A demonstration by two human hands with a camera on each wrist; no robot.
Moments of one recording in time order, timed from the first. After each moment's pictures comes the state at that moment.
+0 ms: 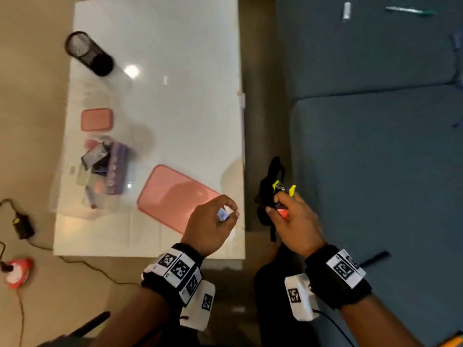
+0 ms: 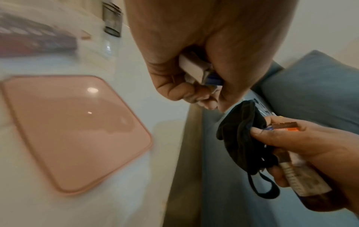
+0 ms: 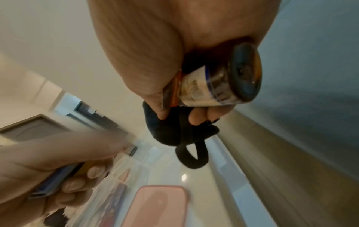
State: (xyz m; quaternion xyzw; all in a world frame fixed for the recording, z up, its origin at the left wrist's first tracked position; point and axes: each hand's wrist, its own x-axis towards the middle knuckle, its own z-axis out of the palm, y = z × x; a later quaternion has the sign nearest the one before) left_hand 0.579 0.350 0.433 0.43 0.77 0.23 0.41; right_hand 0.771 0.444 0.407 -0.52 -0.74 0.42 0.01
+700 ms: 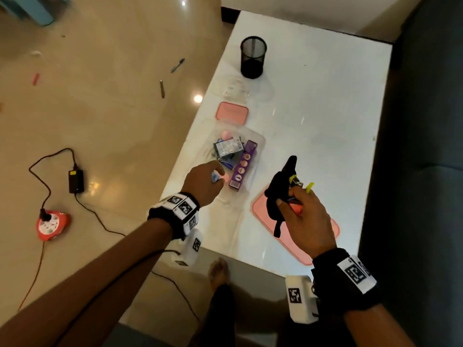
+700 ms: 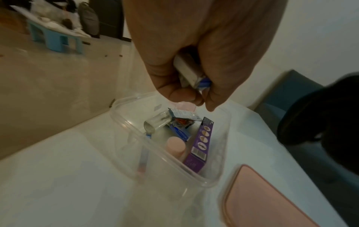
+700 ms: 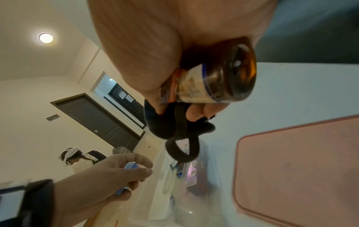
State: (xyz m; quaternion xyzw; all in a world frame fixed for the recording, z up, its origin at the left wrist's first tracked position) left_hand 0.226 0.198 0.404 0.34 0.86 0.24 0.29; right_hand 0.460 0.308 0.446 -0.44 -0.79 0.42 0.07
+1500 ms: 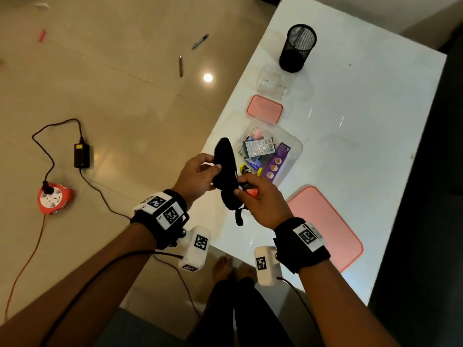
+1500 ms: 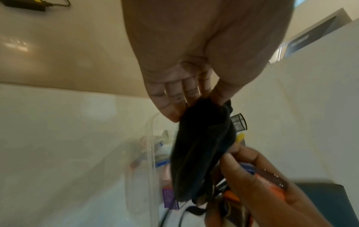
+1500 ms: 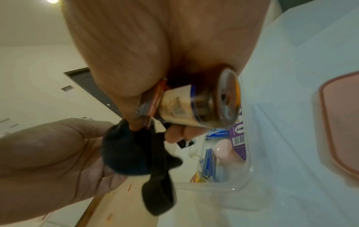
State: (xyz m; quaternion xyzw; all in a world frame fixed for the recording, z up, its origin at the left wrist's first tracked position) left_hand 0.169 0.159 0.419 0.01 0.72 0.53 0.45; right_hand 0.313 0.272 0.393 -0.29 -0.78 0.56 -0.05
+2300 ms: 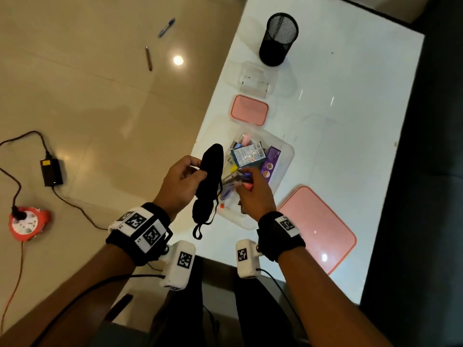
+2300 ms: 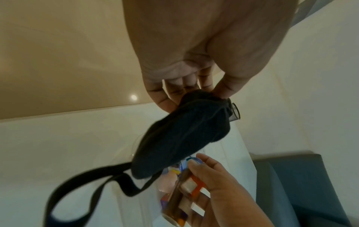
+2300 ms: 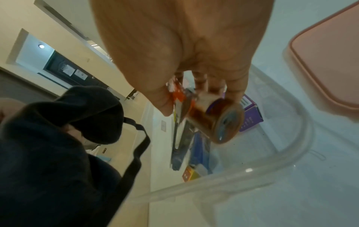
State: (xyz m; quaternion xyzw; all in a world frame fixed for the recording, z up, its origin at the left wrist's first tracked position) left_hand 0.117 0.170 0.412 0.09 0.74 0.48 0.46; right_hand 0.263 0.283 0.358 -0.50 -0.66 0.56 -0.02
